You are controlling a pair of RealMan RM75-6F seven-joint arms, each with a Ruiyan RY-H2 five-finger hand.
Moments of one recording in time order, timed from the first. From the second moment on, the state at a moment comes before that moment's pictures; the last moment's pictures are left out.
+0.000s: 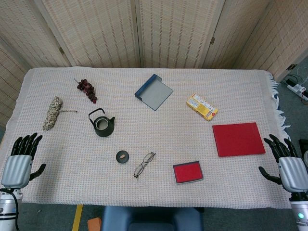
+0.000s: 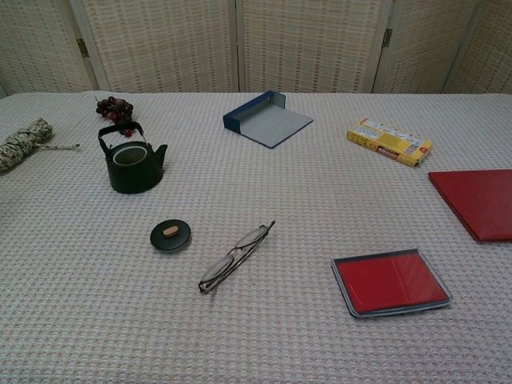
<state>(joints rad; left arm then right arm) -0.16 -1.22 -0.08 -1.57 1.46 1.48 0.17 0.06 -1.10 0.05 -1.58 -1.52 1.47 0.11</state>
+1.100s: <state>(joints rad) -0.41 -1.20 -0.05 -1.57 1.72 1.23 0.11 0.06 -1.08 0.05 -1.60 -1.54 1.49 0.10</state>
